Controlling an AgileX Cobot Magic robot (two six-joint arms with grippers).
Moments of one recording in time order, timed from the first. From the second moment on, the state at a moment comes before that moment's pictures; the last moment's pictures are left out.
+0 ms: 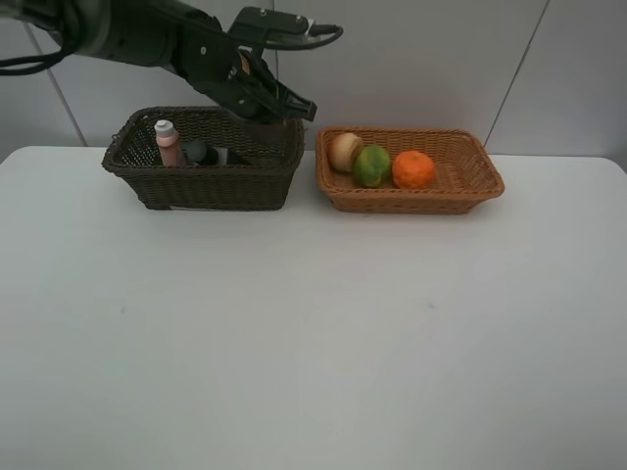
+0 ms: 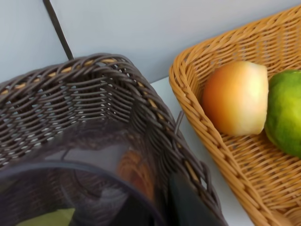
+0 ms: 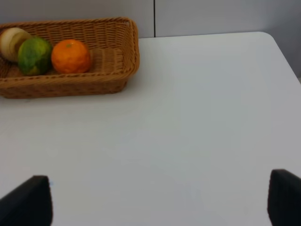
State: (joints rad) left arm -0.49 2.08 -1.50 0.20 0.17 -0.24; right arm -0.02 0.00 -0.52 -0.10 1.06 0.09
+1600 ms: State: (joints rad) left arm -0.42 1.70 -1.47 0.18 0.69 -0.25; right arm -0.02 0.00 -0.52 -0.10 1.06 0.09
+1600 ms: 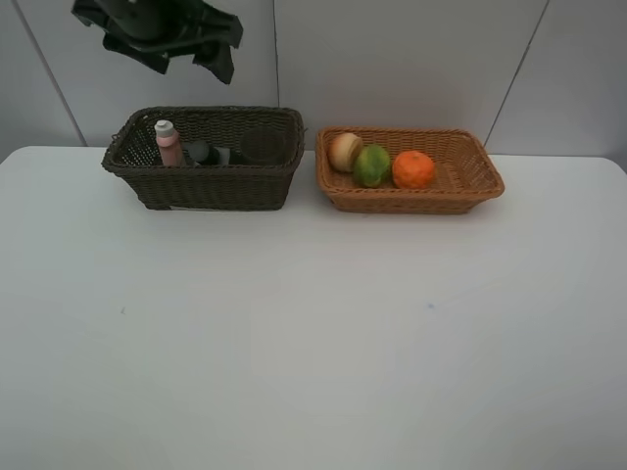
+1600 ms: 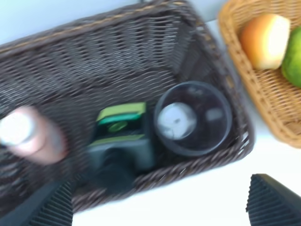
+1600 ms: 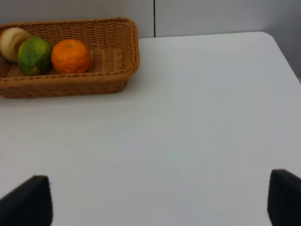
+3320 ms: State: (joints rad) left arm -0.21 0.03 -0.54 0.08 1.08 -0.09; right arm -0.02 0.00 -0.52 -0.10 1.06 0.09
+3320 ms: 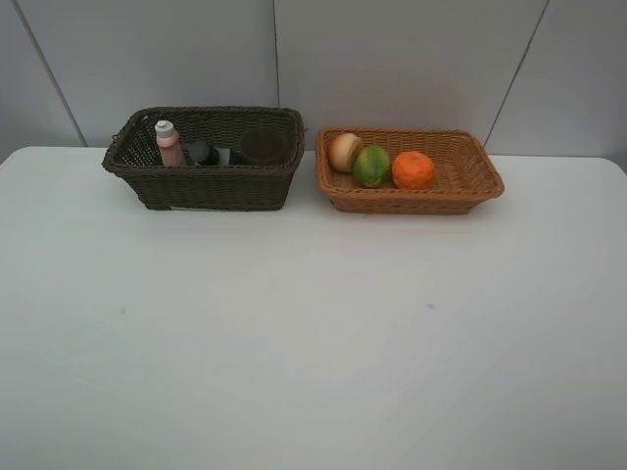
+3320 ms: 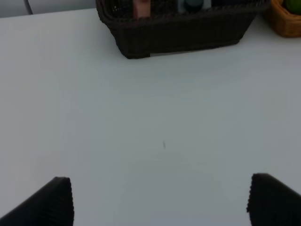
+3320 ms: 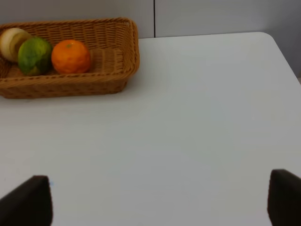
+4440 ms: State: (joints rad) left arm -0.21 -0.01 -0.51 0.08 1.06 -0.09; right arm -0.02 0.00 -0.52 -0.10 1.06 0.09
